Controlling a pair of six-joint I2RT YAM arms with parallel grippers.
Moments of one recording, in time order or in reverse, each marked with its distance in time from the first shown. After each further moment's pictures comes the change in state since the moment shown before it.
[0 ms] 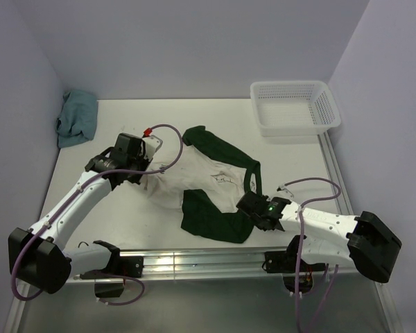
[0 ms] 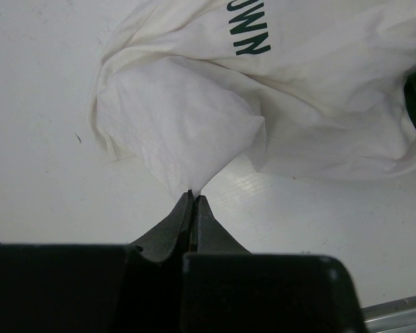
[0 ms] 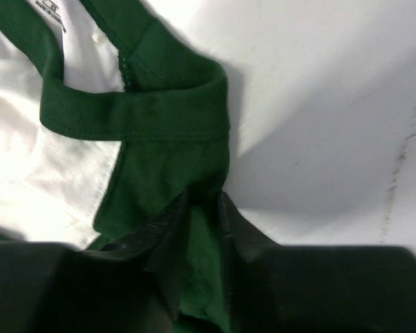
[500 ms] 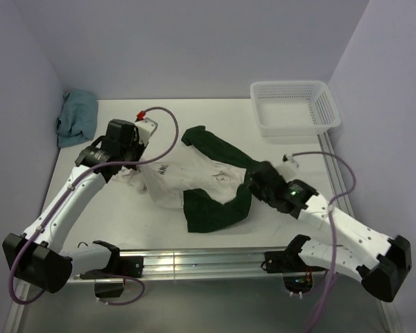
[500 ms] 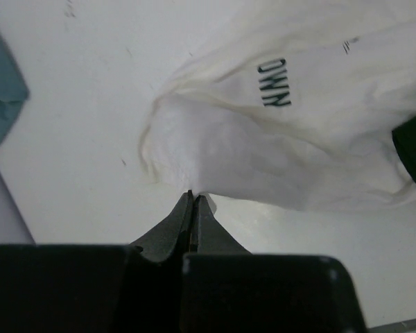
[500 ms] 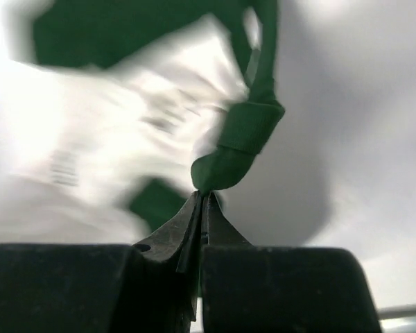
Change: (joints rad) left arm 0.017 0.006 0.141 -0.024 -0.020 0.008; right arm -0.096 -0.111 0.248 -0.035 -0.014 -0.245
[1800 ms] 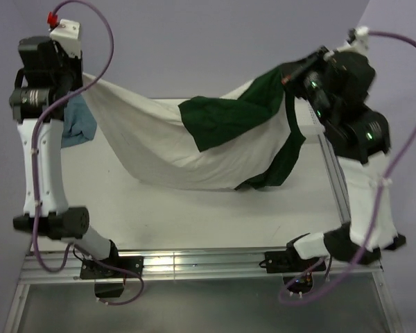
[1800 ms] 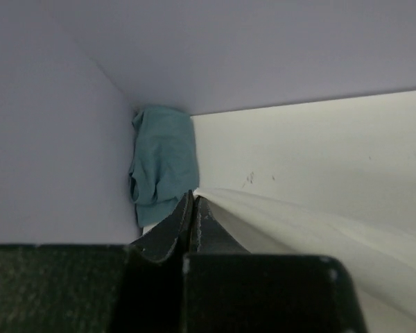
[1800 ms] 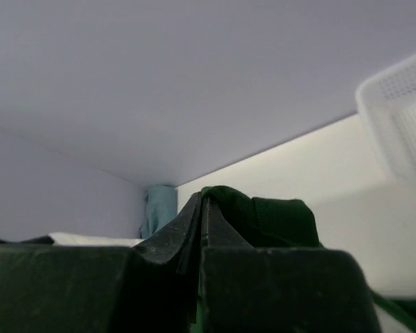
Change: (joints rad) left arm 0.410 0.303 0.981 -0.140 0.076 -0.003; right arm -0.389 0.330 1.404 -0.149 -0.175 -0.645
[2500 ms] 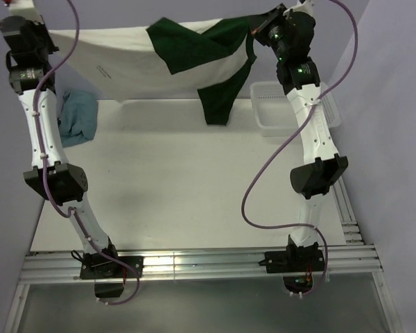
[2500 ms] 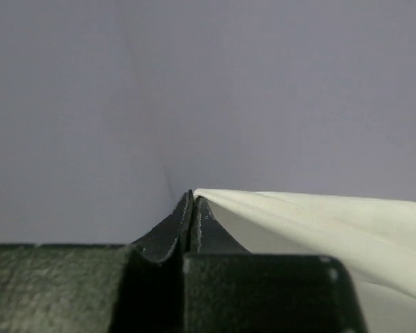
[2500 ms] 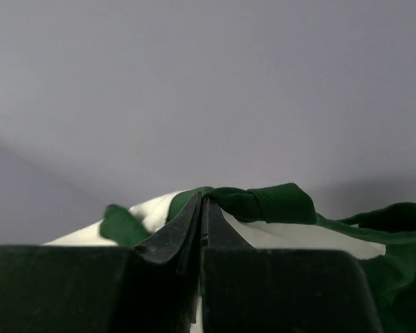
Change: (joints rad) left arm 0.201 0.541 0.381 0.459 0.015 -0.179; right arm -0.209 0.722 0.347 0.601 -0.388 0.003
